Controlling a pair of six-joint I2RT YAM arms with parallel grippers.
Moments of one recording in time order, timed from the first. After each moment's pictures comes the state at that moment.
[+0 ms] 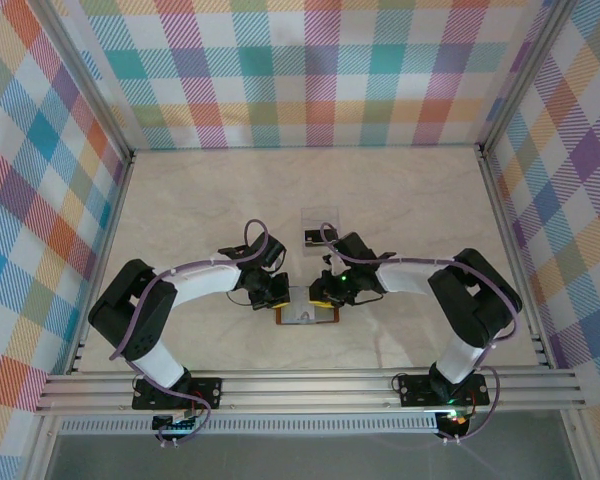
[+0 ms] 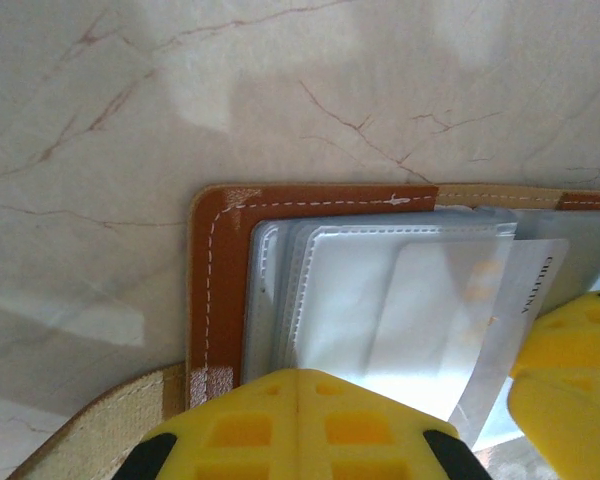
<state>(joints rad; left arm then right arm) -0.67 1.63 0.87 -0.48 0.30 -0.86 0.67 1.70 0.79 -0.15 -0.63 0.82</state>
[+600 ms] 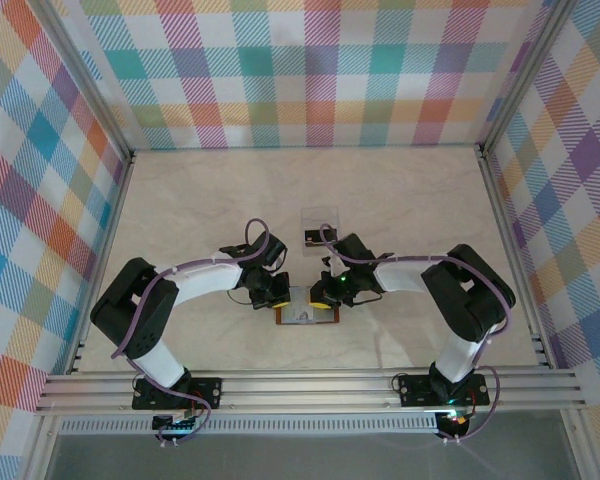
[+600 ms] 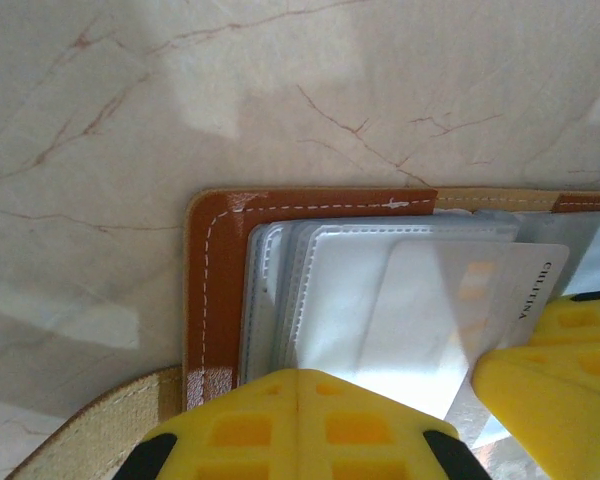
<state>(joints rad) -0.67 1.64 0.88 -0.50 0.30 -0.86 0.67 1.73 0.79 -0.12 -0.66 0.83</state>
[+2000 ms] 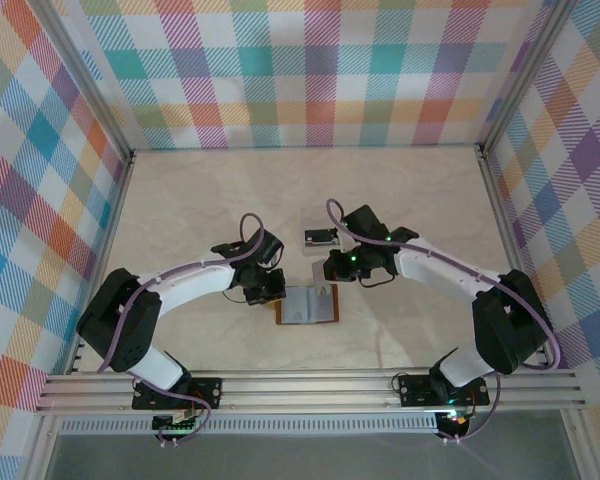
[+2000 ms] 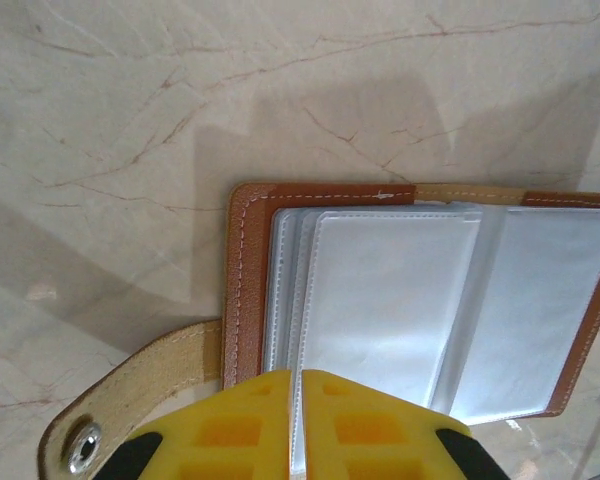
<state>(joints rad) -0.67 1.54 0.90 -0.59 0.21 -0.84 0.63 1.50 1.02 -0.58 -0.40 0.45</state>
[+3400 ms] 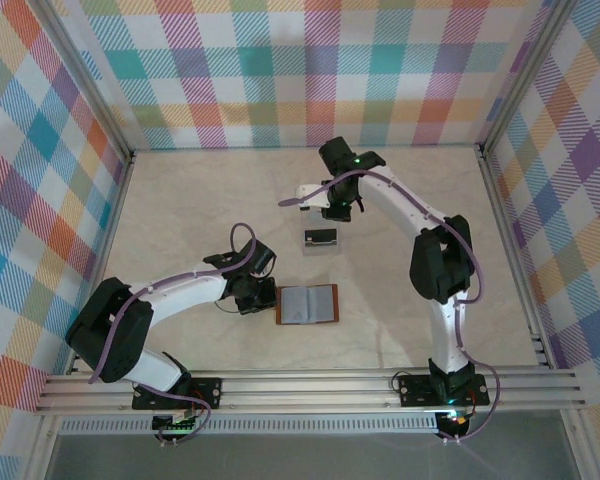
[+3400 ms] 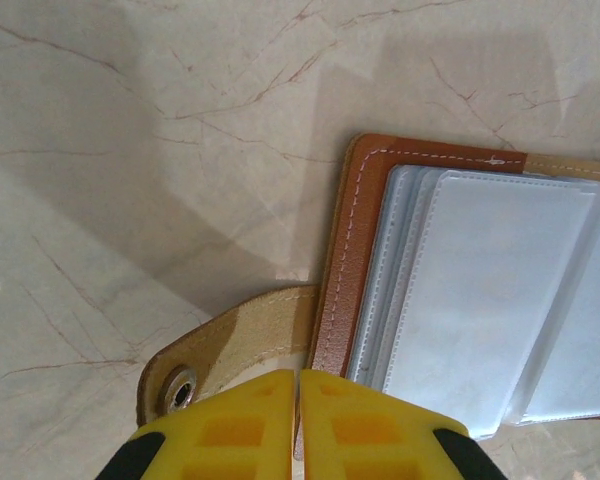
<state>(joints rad) -0.66 1.47 0.78 -0.55 0.19 -0.87 0.54 2.09 1.93 -1.04 -0.10 -1.11</state>
